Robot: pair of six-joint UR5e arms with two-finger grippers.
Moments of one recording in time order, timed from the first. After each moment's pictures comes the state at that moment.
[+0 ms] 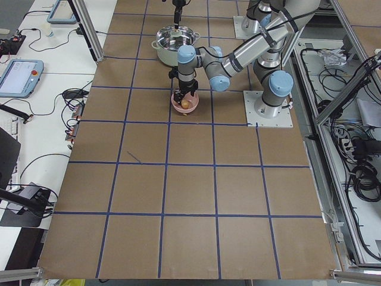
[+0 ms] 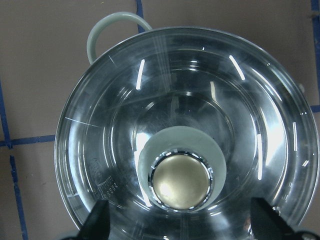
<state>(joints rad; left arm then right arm) -1.29 -1.69 -2.17 -0.84 1.57 1.13 1.89 -1.35 1.66 -1.98 -1.50 0.42</state>
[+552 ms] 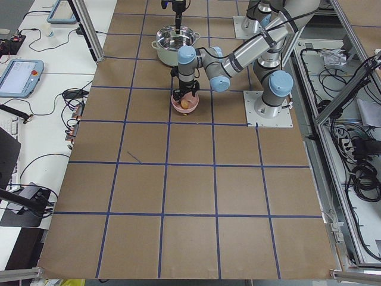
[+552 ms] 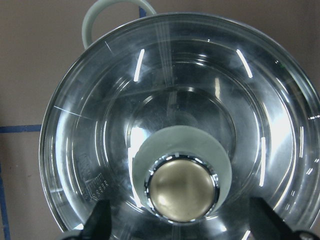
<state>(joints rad) -1.29 -1.70 -2.18 -0.84 1.57 1.32 1.89 -1.32 1.66 -1.98 -1.51 0.36</state>
